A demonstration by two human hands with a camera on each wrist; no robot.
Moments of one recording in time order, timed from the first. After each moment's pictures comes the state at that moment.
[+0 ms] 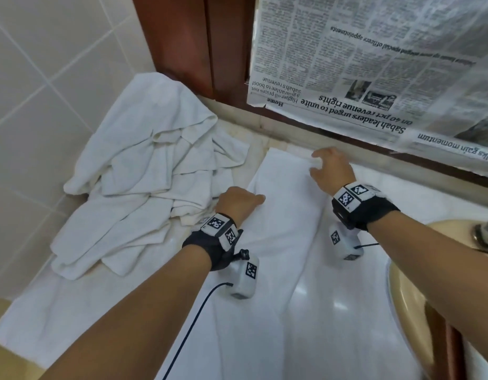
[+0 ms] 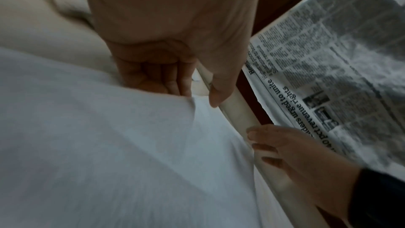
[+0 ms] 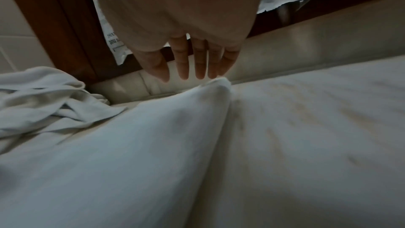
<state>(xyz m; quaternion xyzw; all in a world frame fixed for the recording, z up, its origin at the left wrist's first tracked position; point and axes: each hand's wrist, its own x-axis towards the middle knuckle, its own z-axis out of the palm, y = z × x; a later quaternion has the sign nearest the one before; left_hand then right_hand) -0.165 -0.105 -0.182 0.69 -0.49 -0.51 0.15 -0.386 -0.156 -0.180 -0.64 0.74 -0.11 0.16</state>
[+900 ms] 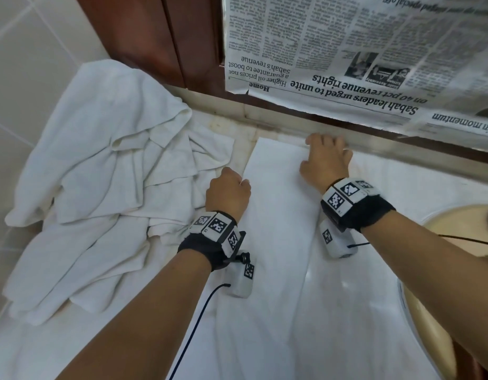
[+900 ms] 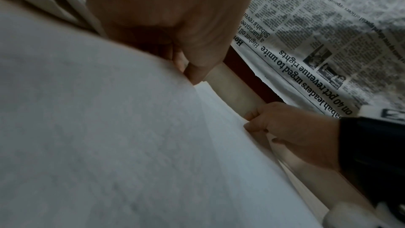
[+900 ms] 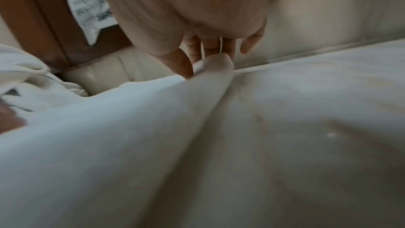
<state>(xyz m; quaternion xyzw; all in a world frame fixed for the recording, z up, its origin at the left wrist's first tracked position) -0.182 -0.145 -0.206 0.74 -0.56 -0.36 0.15 -0.365 -0.167 -0.182 -0.60 0.78 -0.05 0.14</state>
